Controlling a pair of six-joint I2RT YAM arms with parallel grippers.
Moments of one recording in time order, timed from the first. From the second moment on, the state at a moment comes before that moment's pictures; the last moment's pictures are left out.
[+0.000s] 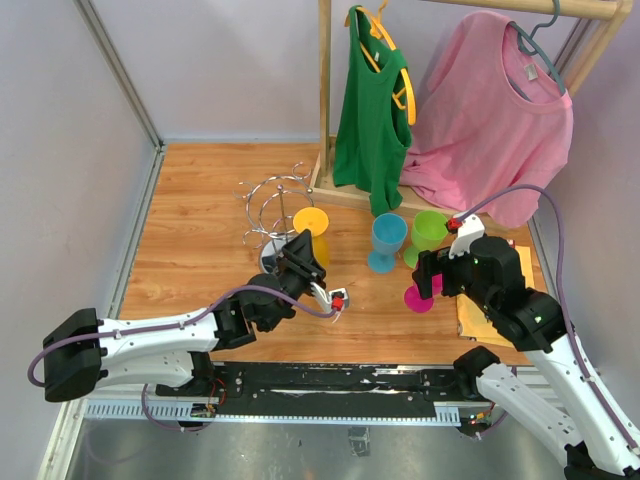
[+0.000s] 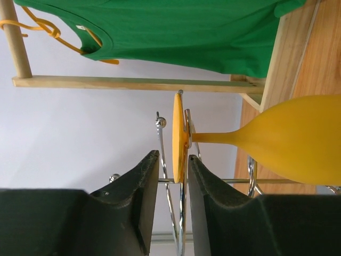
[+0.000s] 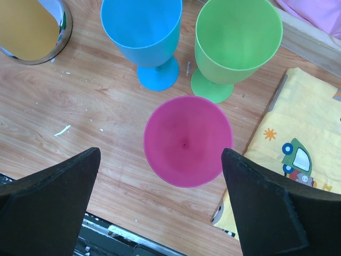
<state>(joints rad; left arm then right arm) -1.17 1.04 0.49 0.54 -0.59 1.50 0.52 0.63 0.88 -0.82 0.11 0.13</state>
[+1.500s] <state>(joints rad) -1.21 1.10 0.59 0.44 -0.56 1.45 0.52 0.62 0.88 -0.82 0.13 0.12</state>
